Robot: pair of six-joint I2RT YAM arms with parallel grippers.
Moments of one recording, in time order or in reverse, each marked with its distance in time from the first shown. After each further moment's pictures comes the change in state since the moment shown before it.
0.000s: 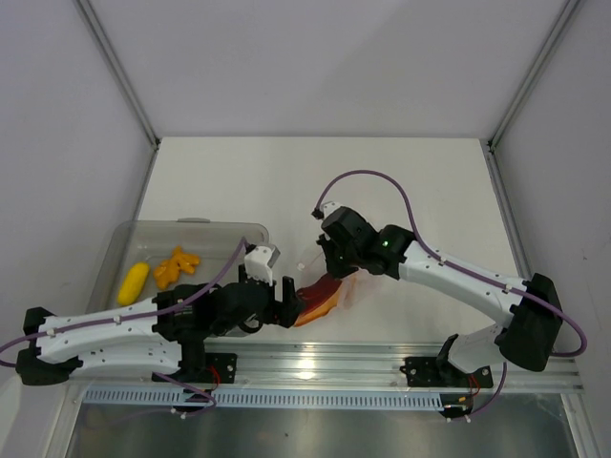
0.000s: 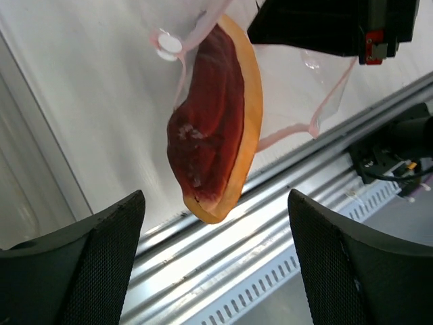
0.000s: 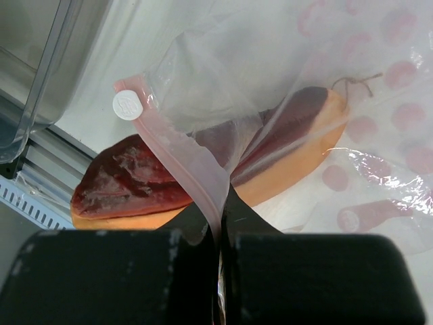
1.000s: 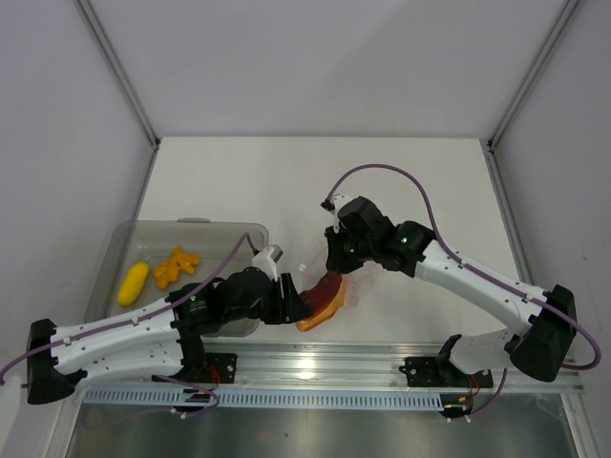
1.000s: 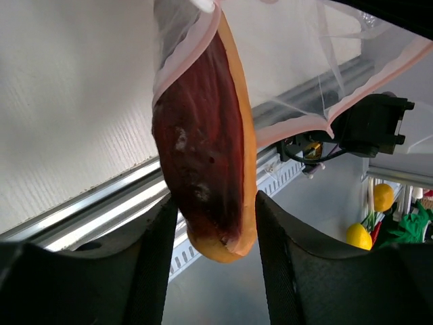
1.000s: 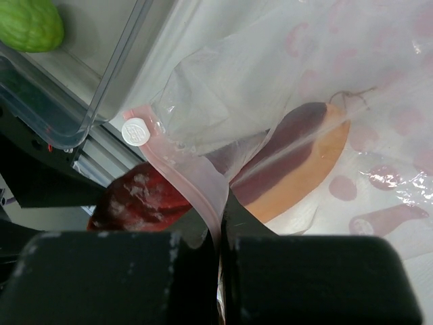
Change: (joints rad) left arm 0.186 0.013 -0.145 0.201 0.407 -0.257; right arm -0.064 -0.083 0.000 0.014 -0.158 0.008
